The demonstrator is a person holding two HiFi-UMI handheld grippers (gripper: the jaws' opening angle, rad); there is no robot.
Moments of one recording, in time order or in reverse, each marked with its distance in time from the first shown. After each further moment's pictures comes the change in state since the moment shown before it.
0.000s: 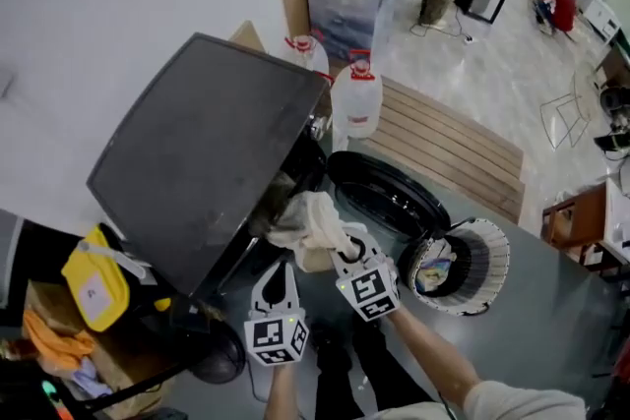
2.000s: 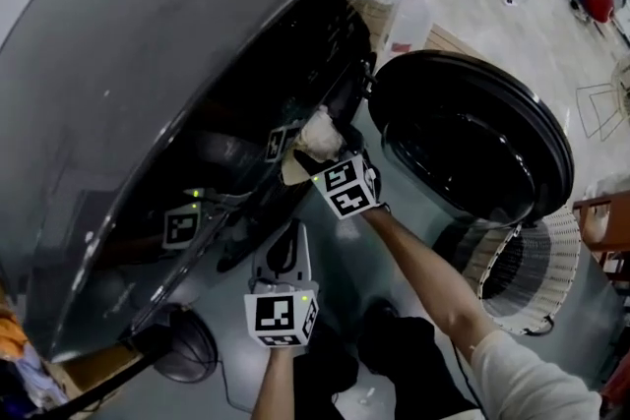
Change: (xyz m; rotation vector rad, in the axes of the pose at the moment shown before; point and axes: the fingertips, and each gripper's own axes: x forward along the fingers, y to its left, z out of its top) left arm 0.145 0.140 -0.241 0.056 -0.019 -0.017; right arm 0.369 0.010 -0.231 -0.090 0.055 0.038
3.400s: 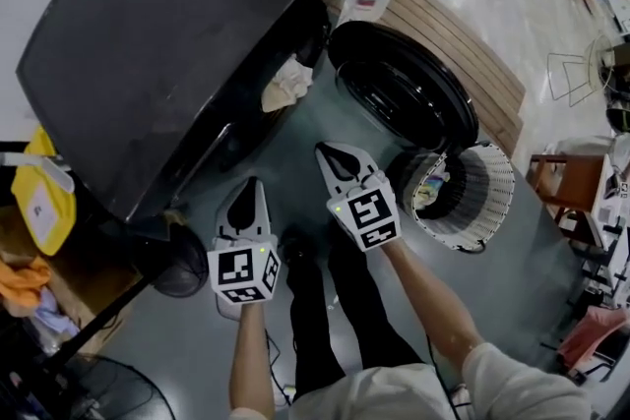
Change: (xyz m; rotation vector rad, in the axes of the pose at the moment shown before) left arm -0.144 -0.040 0.141 -0.086 0.120 0.077; right arm -0.304 0.056 0.132 0.150 0.009 0.081
